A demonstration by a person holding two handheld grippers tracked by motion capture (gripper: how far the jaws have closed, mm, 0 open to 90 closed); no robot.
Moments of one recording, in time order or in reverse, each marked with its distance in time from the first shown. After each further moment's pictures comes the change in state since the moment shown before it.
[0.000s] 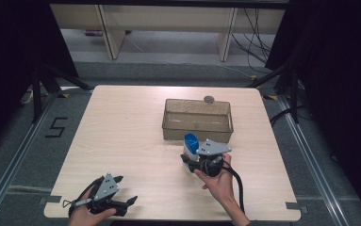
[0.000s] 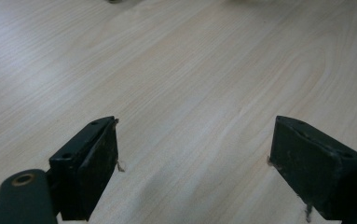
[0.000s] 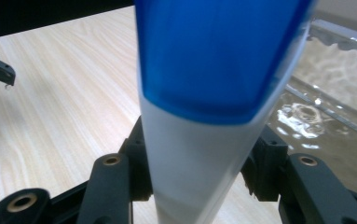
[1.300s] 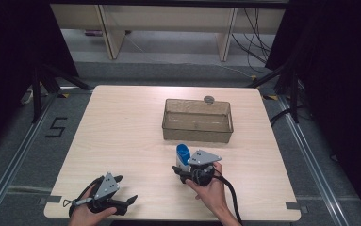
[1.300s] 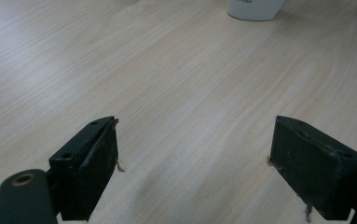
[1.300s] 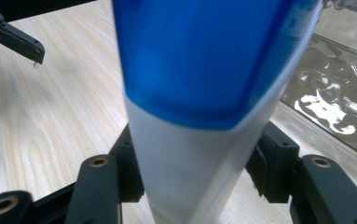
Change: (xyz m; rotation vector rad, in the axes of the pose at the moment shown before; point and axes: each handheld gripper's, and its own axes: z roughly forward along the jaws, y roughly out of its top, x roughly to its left) left arm 0.002 0.000 0.002 0.014 0.007 -0.009; right arm 0.026 -0.020 0.019 0.034 0.056 0.014
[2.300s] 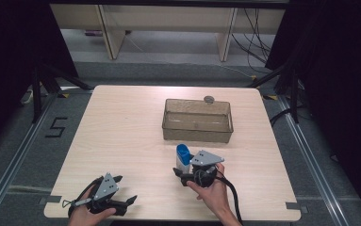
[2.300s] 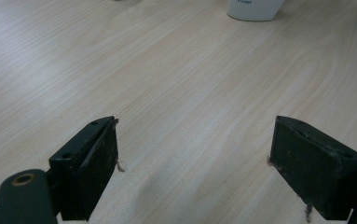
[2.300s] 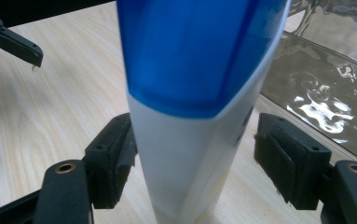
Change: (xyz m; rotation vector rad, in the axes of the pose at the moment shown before) left arm -0.001 -0.001 -0.001 -0.011 -0.008 -0.009; right arm 0.000 0.000 -0.007 -0.016 -0.013 0.005
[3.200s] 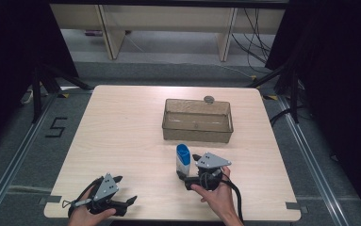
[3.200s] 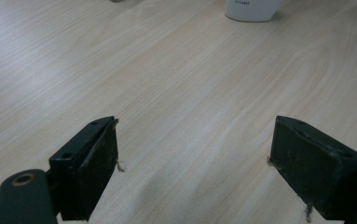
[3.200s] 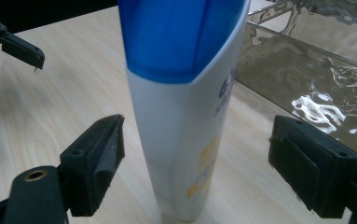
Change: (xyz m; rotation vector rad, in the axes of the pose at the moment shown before) left arm -0.002 0.000 -0.001 -0.012 -0.001 -0.004; right arm -0.001 -0.006 -0.014 -0.026 -0.015 0.023
